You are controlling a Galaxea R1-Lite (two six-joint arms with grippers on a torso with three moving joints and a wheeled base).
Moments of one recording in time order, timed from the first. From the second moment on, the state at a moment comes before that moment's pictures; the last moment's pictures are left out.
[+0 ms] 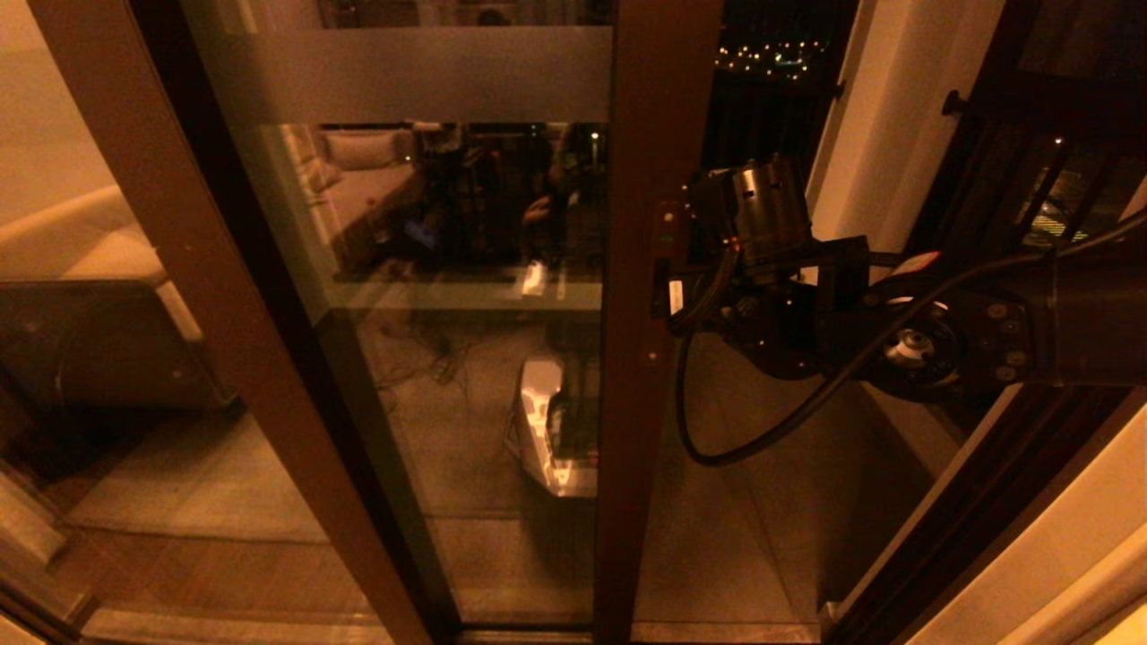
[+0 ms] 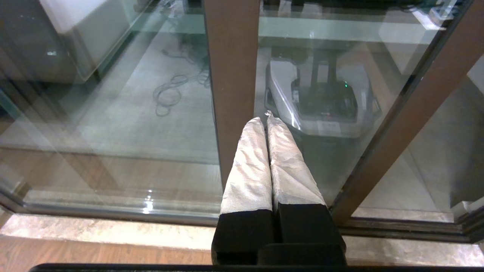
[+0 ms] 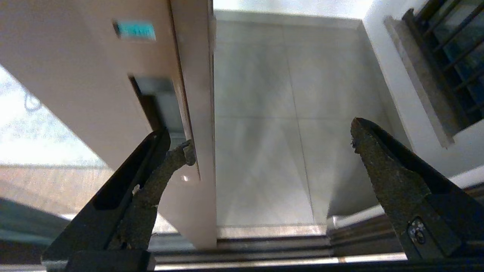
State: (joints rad) left arm 0.00 0.00 -0.04 0.10 0.00 -0.01; right arm 0.67 1.93 -1.50 -0.07 -0.69 0.15
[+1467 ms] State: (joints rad) left arm 0.00 0.00 -0.04 0.10 0.00 -0.01; right arm 0.59 1.96 -1.50 -0.11 -0.69 0.12
